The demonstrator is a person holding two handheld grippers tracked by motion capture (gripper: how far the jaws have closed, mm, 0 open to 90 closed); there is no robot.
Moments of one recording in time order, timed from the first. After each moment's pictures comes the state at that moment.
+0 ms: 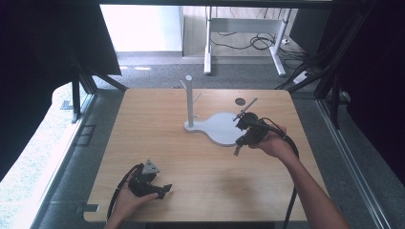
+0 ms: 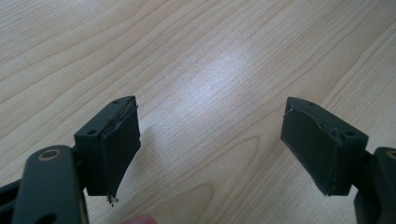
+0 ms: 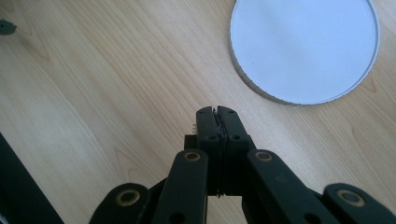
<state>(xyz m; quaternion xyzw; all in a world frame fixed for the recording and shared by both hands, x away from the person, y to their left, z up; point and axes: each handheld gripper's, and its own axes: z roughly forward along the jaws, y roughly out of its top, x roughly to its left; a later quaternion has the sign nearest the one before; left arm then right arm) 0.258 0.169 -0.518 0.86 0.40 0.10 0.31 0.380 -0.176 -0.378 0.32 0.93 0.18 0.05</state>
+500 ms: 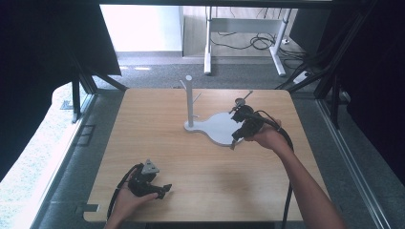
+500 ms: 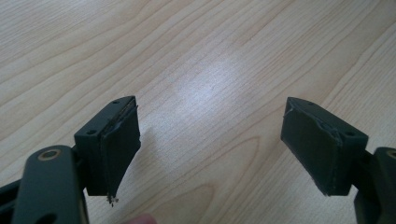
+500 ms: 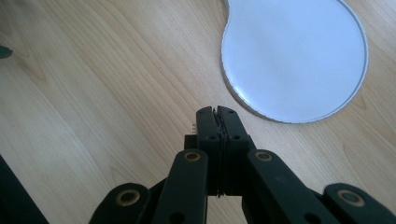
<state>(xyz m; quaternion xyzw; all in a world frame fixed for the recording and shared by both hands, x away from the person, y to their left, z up) 0.259 0.171 -0.517 0.86 0.39 0.10 0.31 0.401 -0.165 -0.373 0.32 0.93 0.18 0.05</state>
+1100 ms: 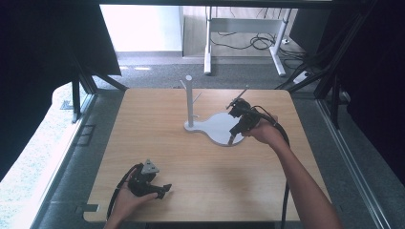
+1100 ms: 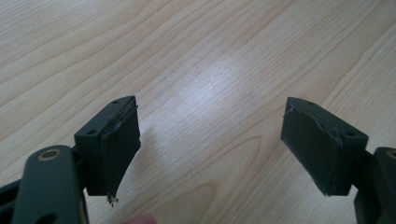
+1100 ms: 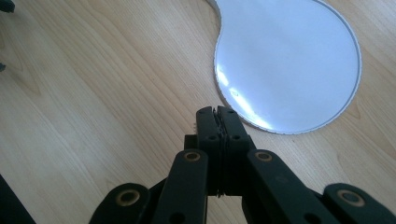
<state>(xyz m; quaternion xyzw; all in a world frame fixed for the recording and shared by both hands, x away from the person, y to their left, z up) 0.259 0.171 -0.517 0.86 0.39 0.10 0.31 0.416 -0.159 -0.373 0.33 0.93 0.18 0.05</state>
